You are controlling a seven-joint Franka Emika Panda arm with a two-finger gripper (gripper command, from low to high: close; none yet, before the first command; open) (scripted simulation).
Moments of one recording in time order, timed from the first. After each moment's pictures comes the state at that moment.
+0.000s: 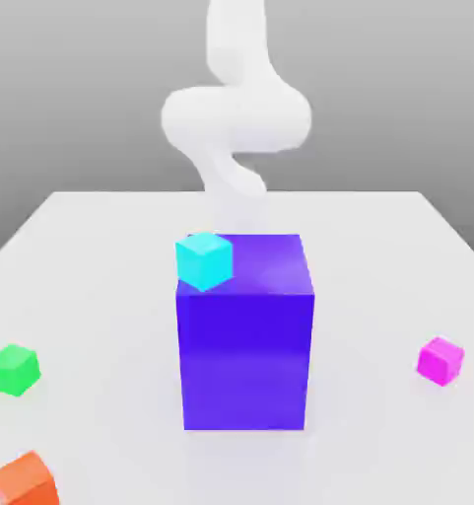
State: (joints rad) arm 0.03 -0.71 0.04 -2.34 0.01 2.35 0.81
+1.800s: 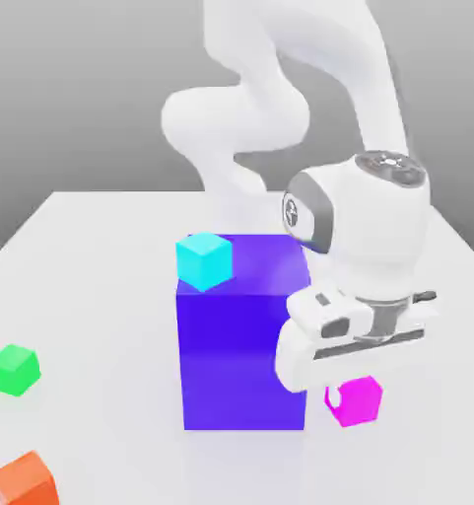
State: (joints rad) arm 0.08 0.15 0.07 -2.59 -0.13 2.76 0.80
